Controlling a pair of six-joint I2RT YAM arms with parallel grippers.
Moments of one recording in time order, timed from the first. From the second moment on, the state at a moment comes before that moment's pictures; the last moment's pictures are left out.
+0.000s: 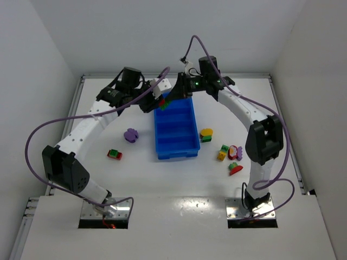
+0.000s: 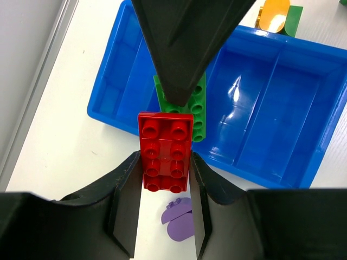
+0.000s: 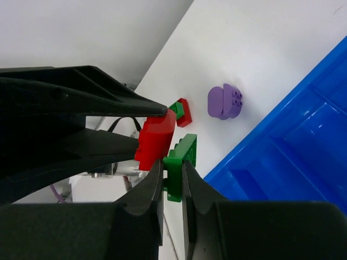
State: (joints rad) left arm -0.41 1.51 1.51 -0.67 0.38 0.62; right arm 0.40 1.95 1.72 -0.29 -0.92 0.42
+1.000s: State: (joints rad) left arm -0.34 2.06 1.86 -0.54 0.36 0.40; right arm 0.29 1.62 1.38 -0.52 -0.68 0.09
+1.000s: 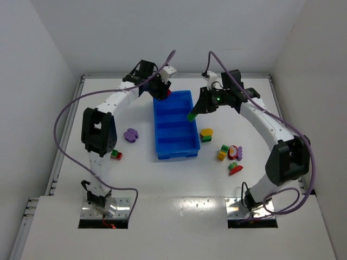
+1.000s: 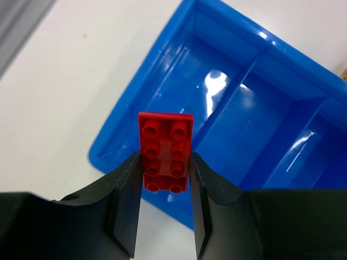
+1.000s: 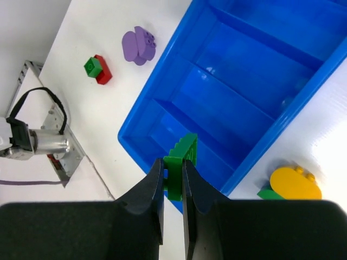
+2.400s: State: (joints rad) left arm -0.37 1.35 1.30 -0.73 0.51 0.47; right arm 0.32 2.31 1.97 -0.45 -0.54 0.07
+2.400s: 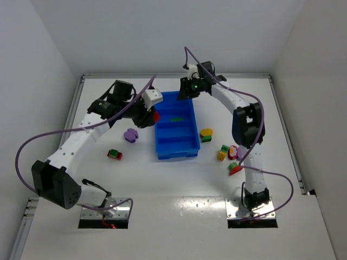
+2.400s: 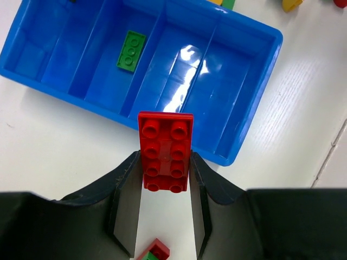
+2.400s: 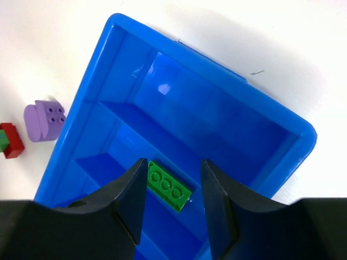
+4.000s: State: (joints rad) left arm -0.62 1.66 1.21 -0.57 0.47 0.56; right arm 0.13 1.80 1.60 -0.47 -0.29 -0.02
